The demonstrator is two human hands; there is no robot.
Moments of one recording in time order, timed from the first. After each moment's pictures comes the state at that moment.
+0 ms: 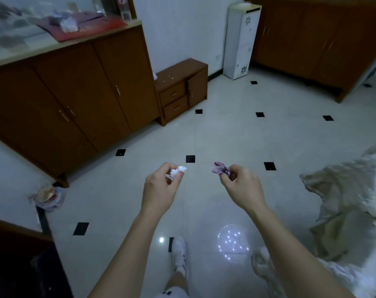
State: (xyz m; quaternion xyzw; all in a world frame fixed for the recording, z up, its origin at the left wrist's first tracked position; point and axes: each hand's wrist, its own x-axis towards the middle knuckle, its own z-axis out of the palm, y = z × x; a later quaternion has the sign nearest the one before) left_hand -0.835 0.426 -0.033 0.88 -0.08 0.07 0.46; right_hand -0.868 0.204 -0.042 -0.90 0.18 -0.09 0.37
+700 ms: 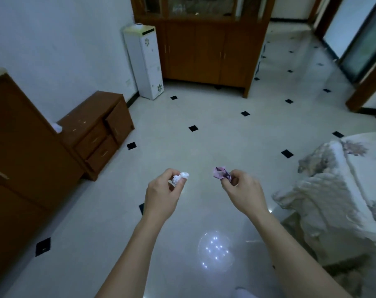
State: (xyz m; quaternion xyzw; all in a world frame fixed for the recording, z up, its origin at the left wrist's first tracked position) left_hand -0.512 0.262 -0.029 0.82 -0.30 -0.06 0.48; right_hand -0.653 0.090 -0.025 -0.84 0.41 -0.19 0.31
